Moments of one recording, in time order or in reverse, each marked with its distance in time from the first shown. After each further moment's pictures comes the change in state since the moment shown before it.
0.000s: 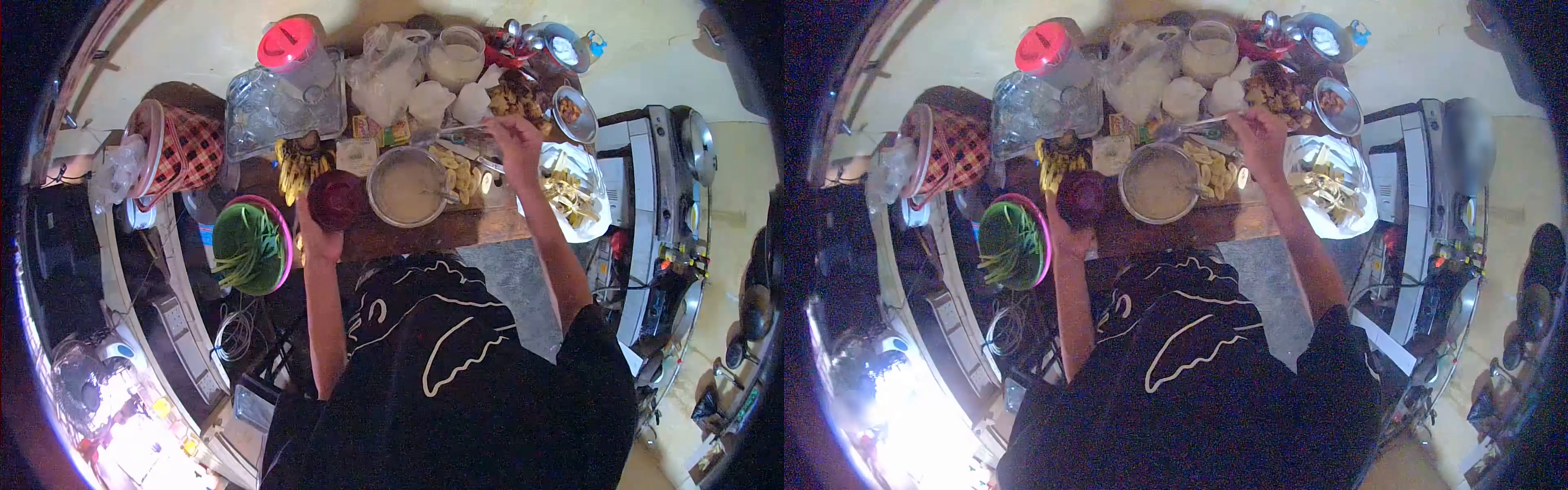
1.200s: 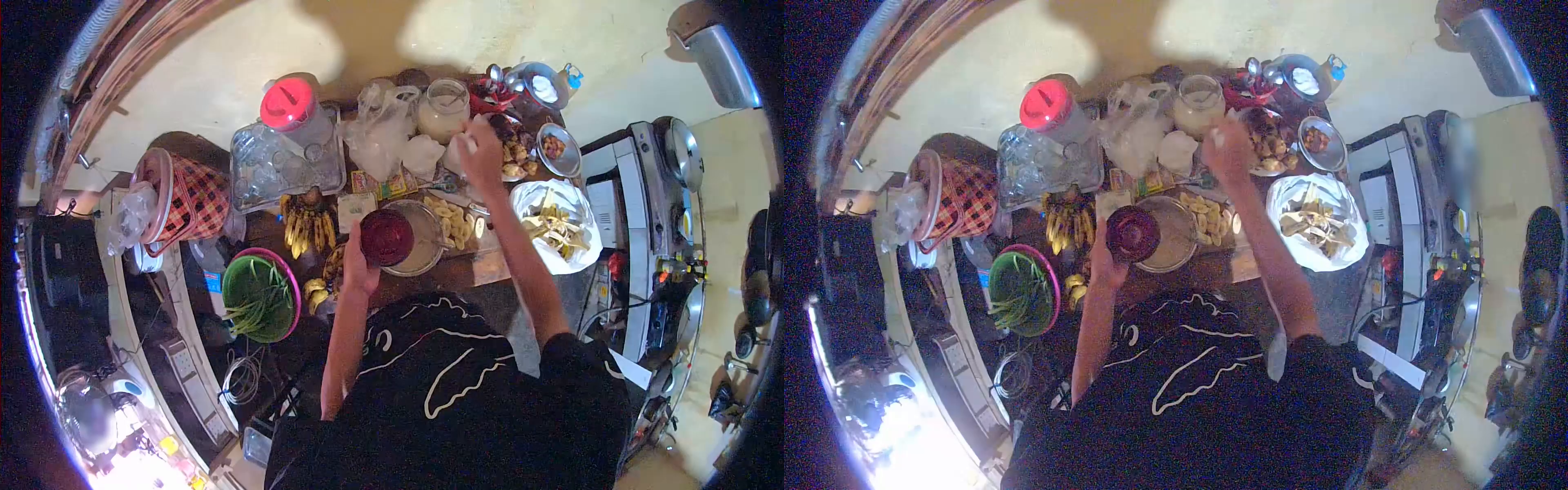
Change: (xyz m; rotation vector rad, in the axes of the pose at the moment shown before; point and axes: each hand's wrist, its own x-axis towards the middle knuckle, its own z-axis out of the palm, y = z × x) left_hand 0.019 -0.041 0.054 0.155 -0.122 -0.119; right_hand 0.078 0.006 0.039 -0.584 0.205 -0.401
